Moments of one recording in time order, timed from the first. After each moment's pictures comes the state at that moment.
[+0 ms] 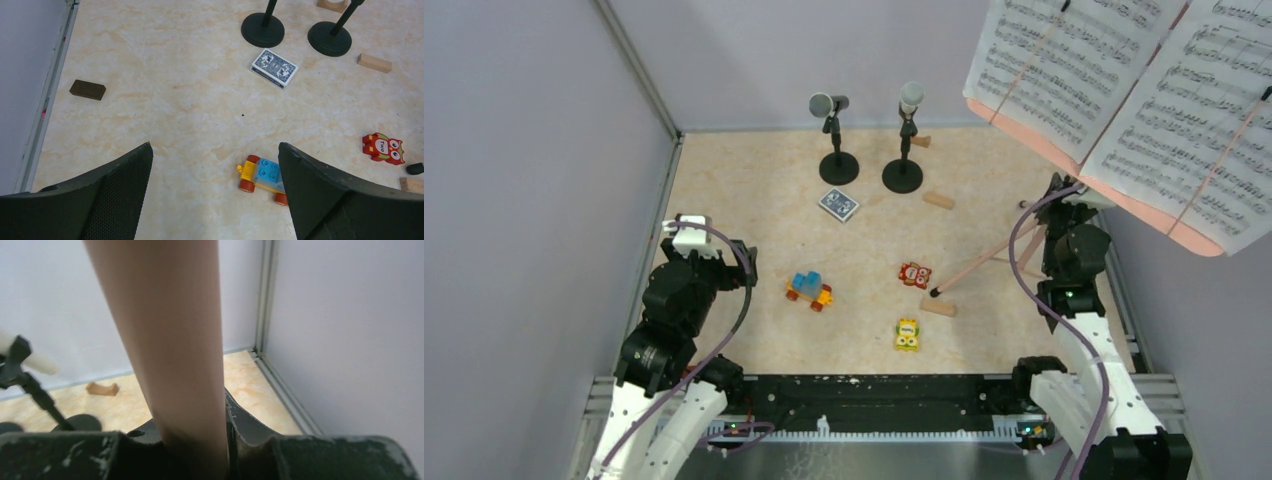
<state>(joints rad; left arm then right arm) -0.33 0.42 0.78 -0.58 -0.20 -0.15 0.01 0.77 0.54 0.46 0.28 0.01</state>
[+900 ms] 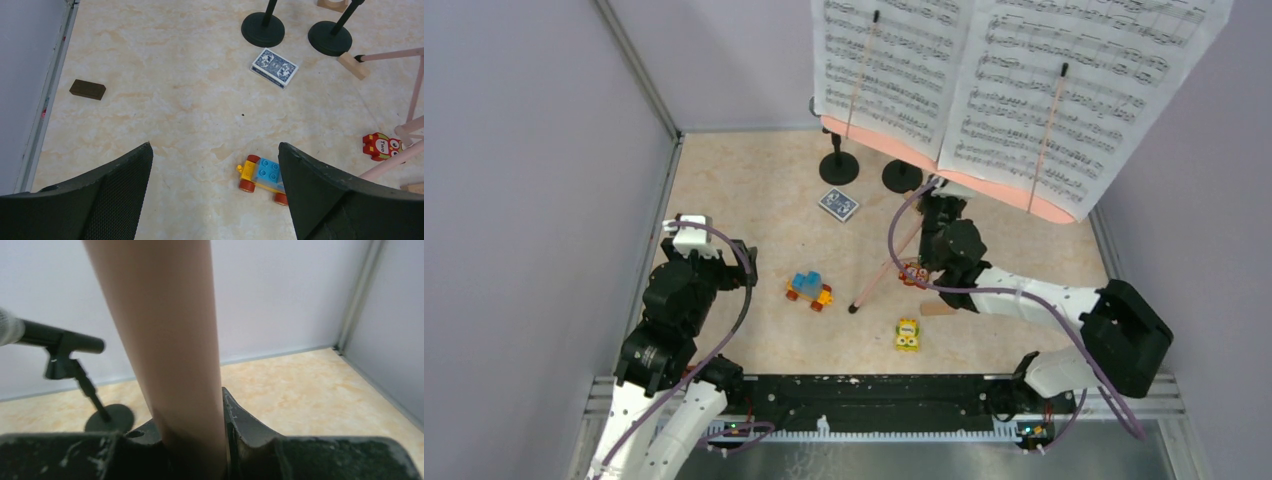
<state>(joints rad) -0.33 0.42 0.78 -0.58 -0.20 -0.15 0.86 1.31 0.74 0.98 1.00 -0.24</state>
